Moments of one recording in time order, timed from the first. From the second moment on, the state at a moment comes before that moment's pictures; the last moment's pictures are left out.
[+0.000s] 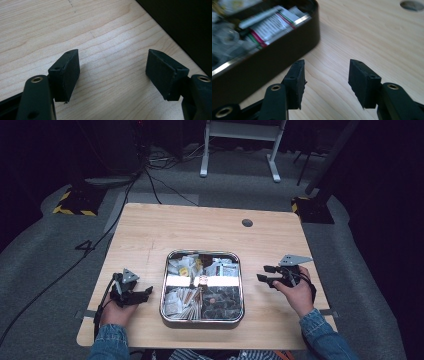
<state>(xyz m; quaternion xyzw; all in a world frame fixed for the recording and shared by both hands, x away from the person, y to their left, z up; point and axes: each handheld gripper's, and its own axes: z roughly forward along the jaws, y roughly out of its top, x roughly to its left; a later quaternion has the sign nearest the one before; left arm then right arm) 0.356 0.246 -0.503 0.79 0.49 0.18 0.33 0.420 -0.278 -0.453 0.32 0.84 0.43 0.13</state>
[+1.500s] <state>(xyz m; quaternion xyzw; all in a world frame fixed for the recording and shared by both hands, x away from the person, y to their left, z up) 0.355 0.245 -0.504 0.79 0.49 0.19 0.33 0.408 -0.170 -0.409 0.20 0.86 0.46 0.05</state>
